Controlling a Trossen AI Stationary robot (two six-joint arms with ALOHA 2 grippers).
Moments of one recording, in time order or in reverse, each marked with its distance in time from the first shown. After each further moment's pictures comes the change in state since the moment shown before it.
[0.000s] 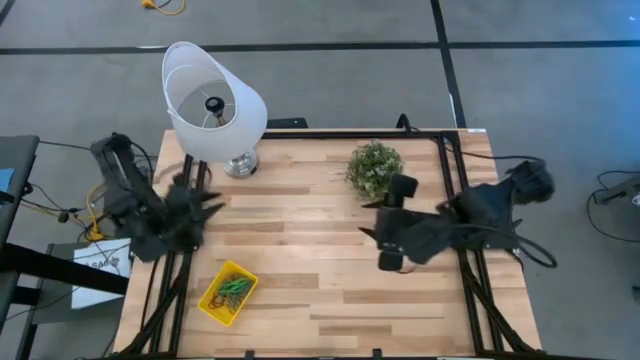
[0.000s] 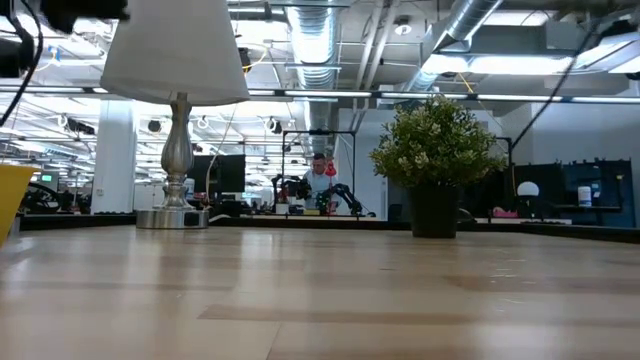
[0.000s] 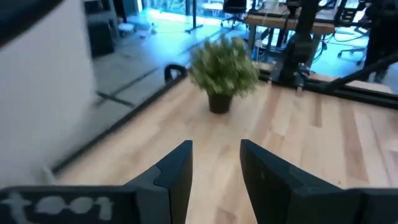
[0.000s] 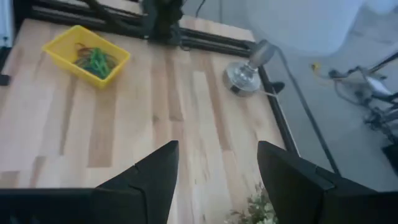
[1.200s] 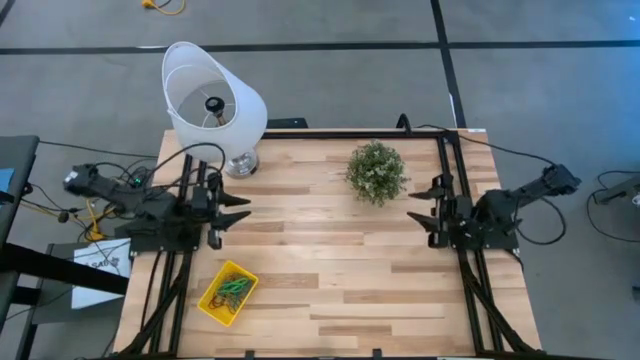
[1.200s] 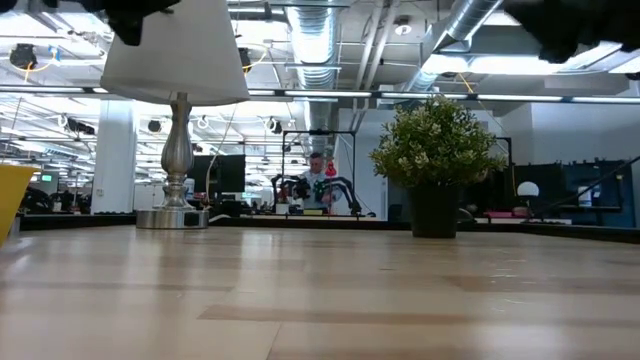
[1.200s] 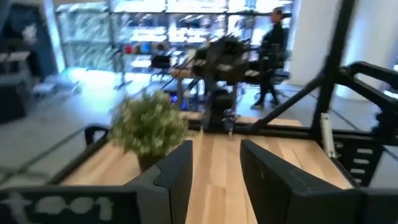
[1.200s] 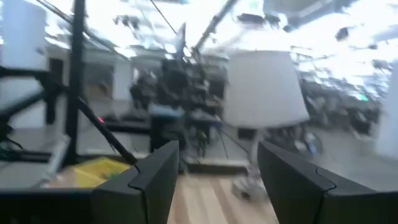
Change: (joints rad) left arm 0.566 -0.179 -0.399 1.283 0.738 1.007; right arm -0.071 -1.291 -1.761 1.624 -0.207 -0.485
